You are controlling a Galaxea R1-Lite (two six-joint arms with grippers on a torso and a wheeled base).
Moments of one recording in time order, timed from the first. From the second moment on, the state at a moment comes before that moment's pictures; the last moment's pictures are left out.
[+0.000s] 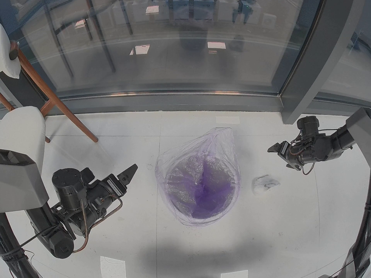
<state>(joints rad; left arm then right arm) -0.39 1.98 -0.26 -1.55 0.11 -0.73 0.08 2.27 -1.34 -0.09 0.09 0.62</state>
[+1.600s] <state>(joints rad) -0.43 1.89 -0.32 -1.55 0.21 -0.82 0.07 2.90 -2.00 0.39 0.01 0.58</state>
